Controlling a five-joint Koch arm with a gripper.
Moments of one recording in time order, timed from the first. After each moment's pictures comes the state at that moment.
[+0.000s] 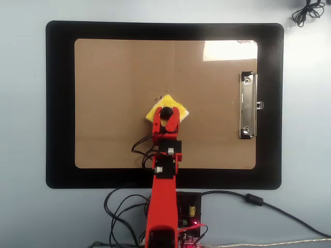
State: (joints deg) arm -2.0 91.6 132.2 -8.3 -85.7
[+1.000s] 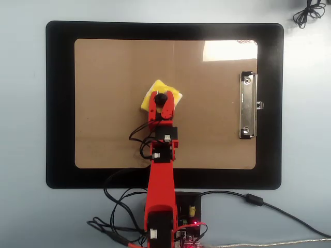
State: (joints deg) arm -6.2 86.1 134.4 -15.6 -86.2
